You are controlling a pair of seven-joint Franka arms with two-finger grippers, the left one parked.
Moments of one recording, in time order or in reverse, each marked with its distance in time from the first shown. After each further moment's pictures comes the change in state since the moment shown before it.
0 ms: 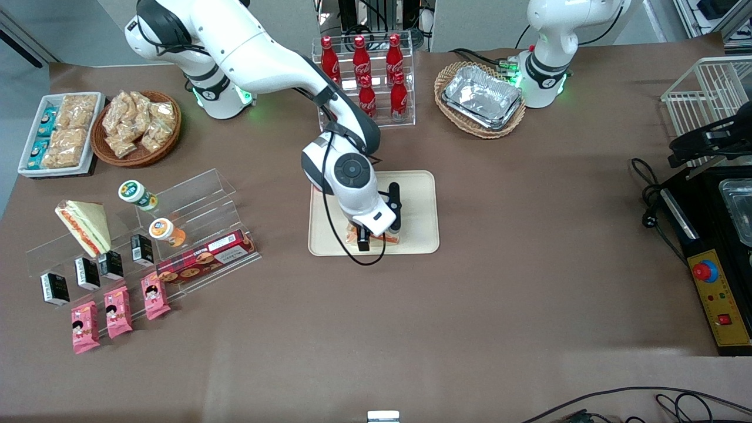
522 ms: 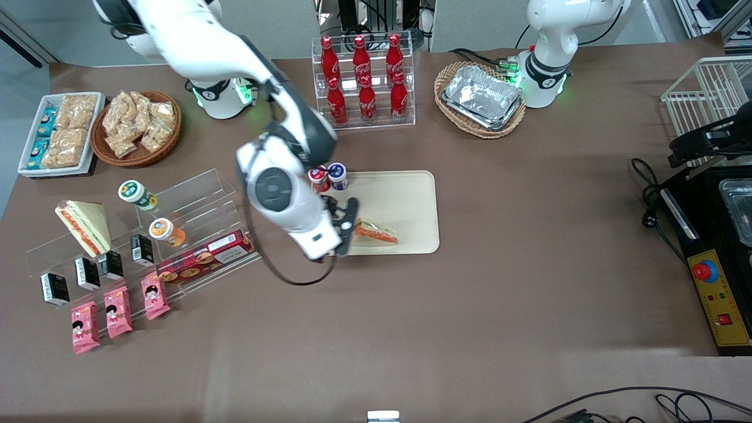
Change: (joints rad) arm -0.190 -0.174 -0.015 0.017 0.137 -0.228 0.025
